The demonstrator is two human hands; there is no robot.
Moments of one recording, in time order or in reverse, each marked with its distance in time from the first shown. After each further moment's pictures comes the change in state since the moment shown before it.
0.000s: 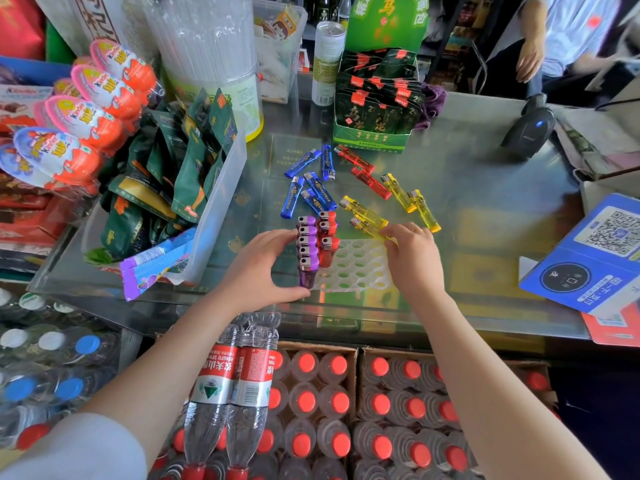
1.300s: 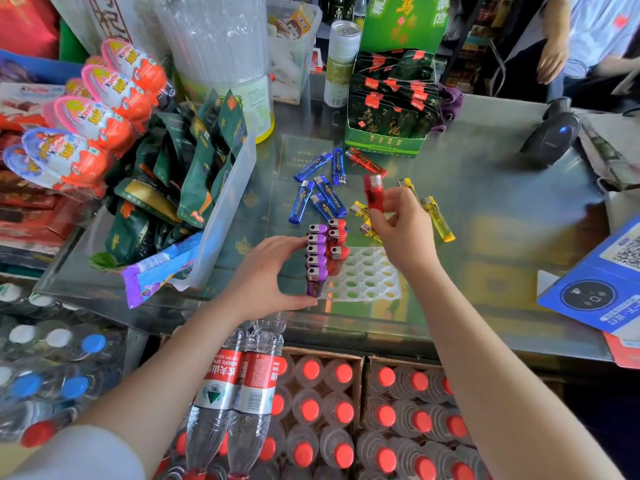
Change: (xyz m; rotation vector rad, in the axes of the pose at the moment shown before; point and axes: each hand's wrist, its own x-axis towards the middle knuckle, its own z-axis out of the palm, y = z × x) left_hand 0.000 -0.002 0.000 -0.035 0.028 0.015; right_hand 0.038 -0.037 -0.006 0.480 -0.024 0.044
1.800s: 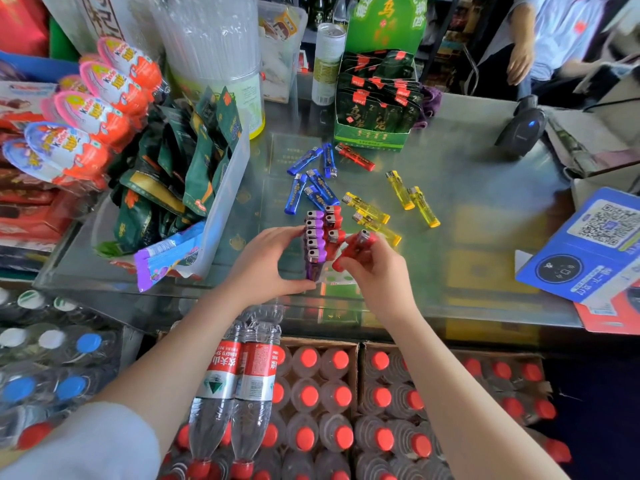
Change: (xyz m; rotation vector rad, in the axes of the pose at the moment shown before) left_hand -0.001 0.006 -0.002 0.015 -0.012 0.008; right_hand -0.082 -0.006 0.015 0.131 -0.085 0.010
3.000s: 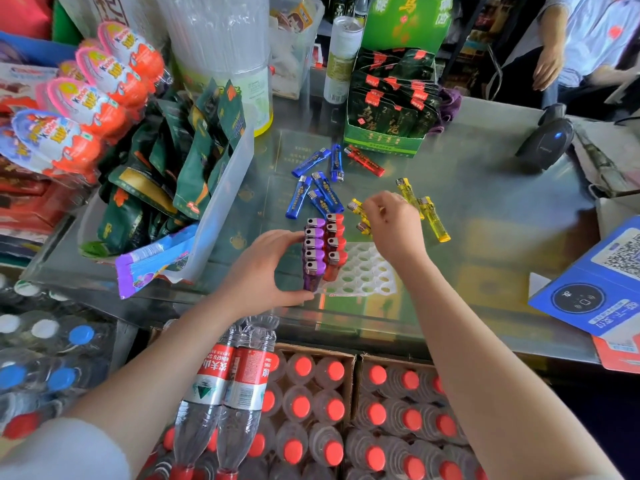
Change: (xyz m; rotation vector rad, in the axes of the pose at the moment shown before) left_hand 0.000 0.000 0.004 -0.061 0.011 -0.021; right_hand 0.093 0.012 -0.014 -0.286 0.046 -0.063
